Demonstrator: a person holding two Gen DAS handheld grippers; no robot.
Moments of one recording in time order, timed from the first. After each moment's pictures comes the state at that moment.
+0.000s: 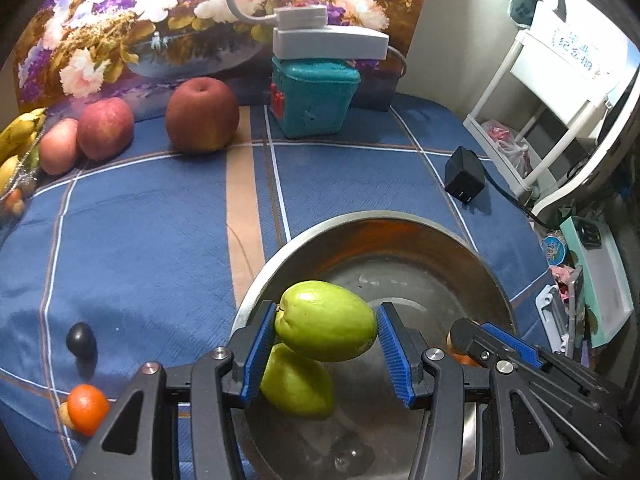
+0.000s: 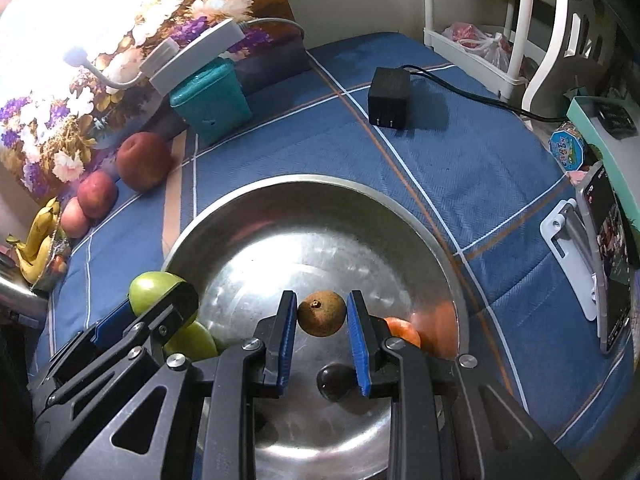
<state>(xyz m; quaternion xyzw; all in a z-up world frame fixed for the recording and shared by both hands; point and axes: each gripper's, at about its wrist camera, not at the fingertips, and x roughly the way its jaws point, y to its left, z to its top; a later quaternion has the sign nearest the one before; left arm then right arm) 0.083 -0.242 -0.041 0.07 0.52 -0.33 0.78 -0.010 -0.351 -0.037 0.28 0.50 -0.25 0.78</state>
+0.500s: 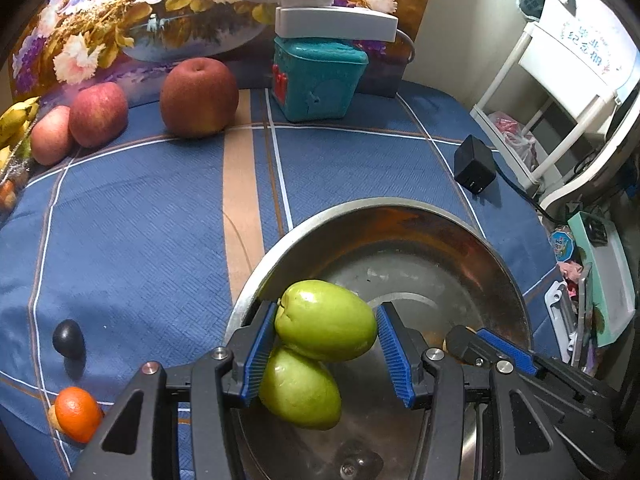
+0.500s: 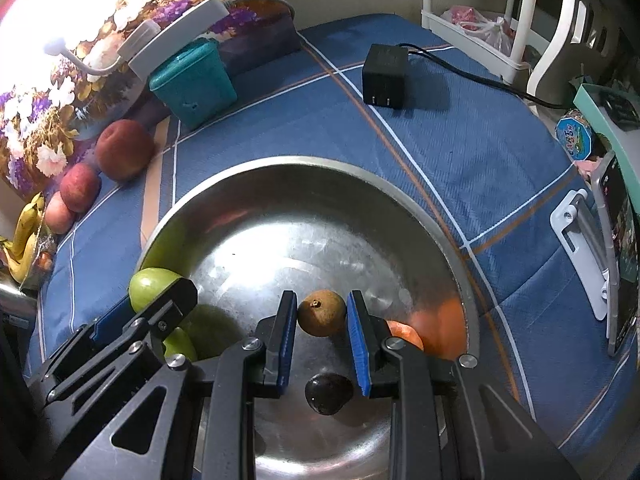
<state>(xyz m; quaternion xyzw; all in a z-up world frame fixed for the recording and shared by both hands) 0.086 -0.246 -0.054 0.08 0.54 -0.33 0.77 -0.003 -0.356 -0.059 0.28 0.52 -0.26 0.76</state>
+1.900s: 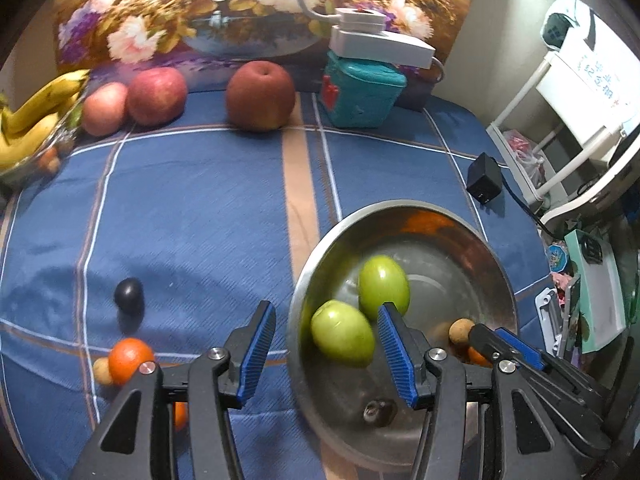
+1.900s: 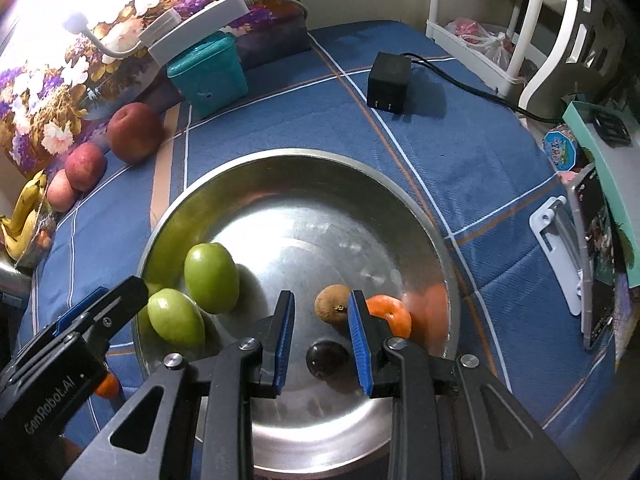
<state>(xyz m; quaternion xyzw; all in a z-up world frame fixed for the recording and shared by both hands) 0.087 -0.194 -0.021 0.05 0.56 -0.29 0.77 -0.011 -0.339 -0.041 0.25 0.54 -0.26 0.76</state>
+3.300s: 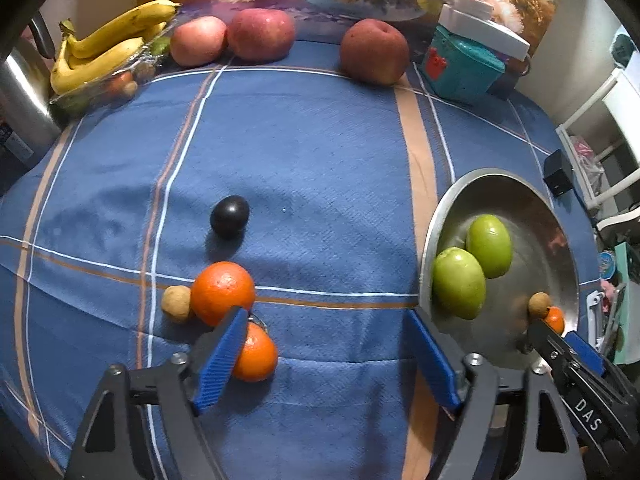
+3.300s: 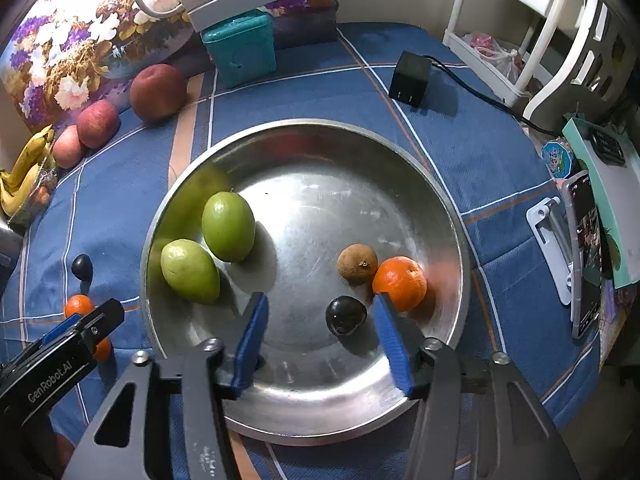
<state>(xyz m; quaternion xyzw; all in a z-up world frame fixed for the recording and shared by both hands) 0.094 -0.132 -0.049 0.06 0.60 -0.18 0.77 -0.015 -0.303 -0.041 0.20 0.56 -0.26 0.76</state>
